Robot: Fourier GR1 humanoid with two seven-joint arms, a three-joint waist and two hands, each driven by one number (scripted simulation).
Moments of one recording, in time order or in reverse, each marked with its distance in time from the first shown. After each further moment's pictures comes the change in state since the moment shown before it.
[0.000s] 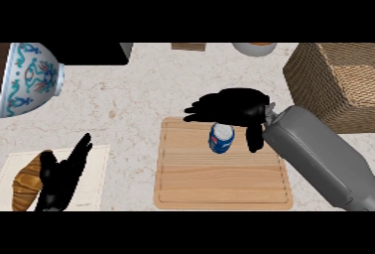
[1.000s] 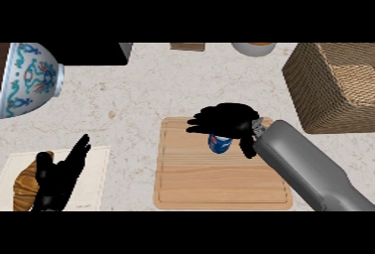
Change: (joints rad) left arm 0.016 -0.014 0.037 -0.021 -0.014 -0.043 0.026; right arm 0.076 0.083 0.032 0.112 0.209 -0.088 -0.030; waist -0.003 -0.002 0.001
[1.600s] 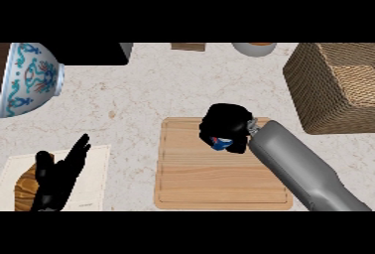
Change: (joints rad) left arm -0.005 -0.011 0.021 0.008 -0.015 -0.021 0.007; right arm -0.009 0.044 0.000 0.081 0.119 -0.156 -0.101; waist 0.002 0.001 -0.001
